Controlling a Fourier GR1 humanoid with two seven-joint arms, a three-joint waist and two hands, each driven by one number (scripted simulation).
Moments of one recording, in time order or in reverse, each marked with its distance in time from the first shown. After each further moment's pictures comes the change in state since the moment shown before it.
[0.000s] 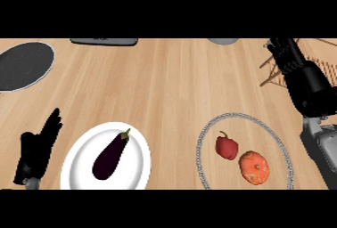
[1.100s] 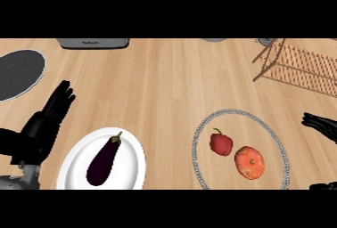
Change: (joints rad) left arm -0.085 -0.024 0.037 -0.259 0.031 -0.117 0.017; right arm 0.534 -0.225 -0.171 0.033 -0.070 0.531 -0.441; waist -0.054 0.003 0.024
